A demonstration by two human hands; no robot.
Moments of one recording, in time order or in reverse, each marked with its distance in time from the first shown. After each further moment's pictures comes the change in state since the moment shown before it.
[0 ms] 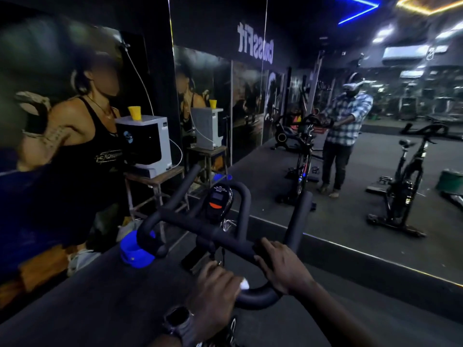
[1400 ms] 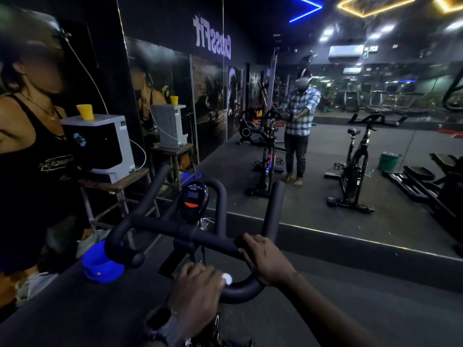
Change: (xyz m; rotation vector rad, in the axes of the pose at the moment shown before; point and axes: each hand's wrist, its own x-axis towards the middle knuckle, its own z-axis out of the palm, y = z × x) left_hand 0.006 -0.009 -0.003 0.025 -0.058 -0.060; right_hand -0.005 0.000 0.007 -0.052 0.075 -0.010
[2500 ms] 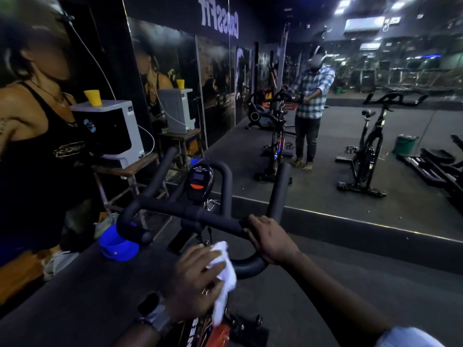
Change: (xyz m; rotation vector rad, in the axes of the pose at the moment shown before) left_hand -0.021 -0.009 -0.022 -0.267 0.229 0.219; right_hand -0.002 0.001 0.001 0.019 0.038 -0.019
